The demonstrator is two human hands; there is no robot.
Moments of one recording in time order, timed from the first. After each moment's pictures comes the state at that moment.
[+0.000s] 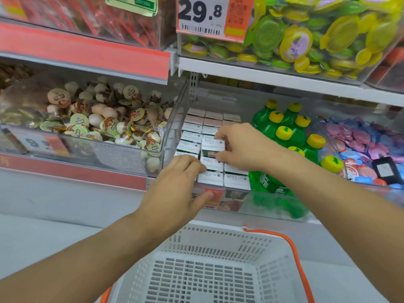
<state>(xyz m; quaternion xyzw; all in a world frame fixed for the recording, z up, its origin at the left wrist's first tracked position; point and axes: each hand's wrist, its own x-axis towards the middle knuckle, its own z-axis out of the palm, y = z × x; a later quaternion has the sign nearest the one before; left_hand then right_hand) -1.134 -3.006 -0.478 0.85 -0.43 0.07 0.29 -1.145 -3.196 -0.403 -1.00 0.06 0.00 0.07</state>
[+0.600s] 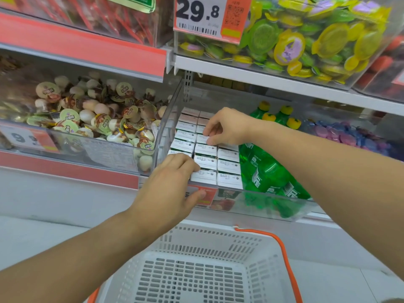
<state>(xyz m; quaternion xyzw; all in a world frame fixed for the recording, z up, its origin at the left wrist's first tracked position) -1.133 -3.008 -0.477 0.86 -0.42 0.07 0.30 -1.090 -3.231 -0.398 -0.99 0.02 0.06 0.11</state>
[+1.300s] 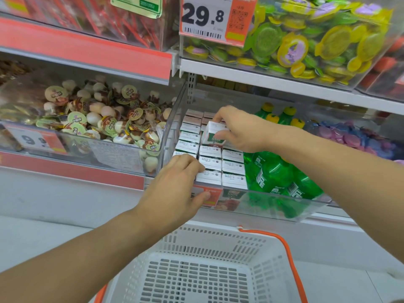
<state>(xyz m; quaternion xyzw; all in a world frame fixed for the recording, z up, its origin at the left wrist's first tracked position) -1.135 -3.004 -0.470 0.86 -0.43 0.05 0.28 -1.120 -3.221 -0.384 -1.00 0.01 0.03 0.06</state>
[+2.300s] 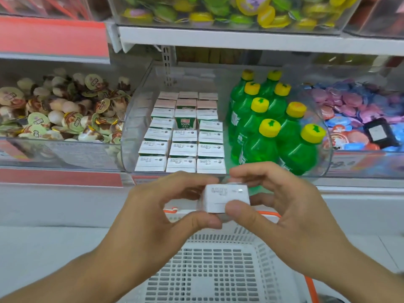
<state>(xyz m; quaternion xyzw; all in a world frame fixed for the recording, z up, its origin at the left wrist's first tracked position) -1.193 -3.009 -0.451 0.75 -0.44 -0.05 0.49 -1.309 -3.185 -0.447 -0.81 0.08 -0.18 0.56</state>
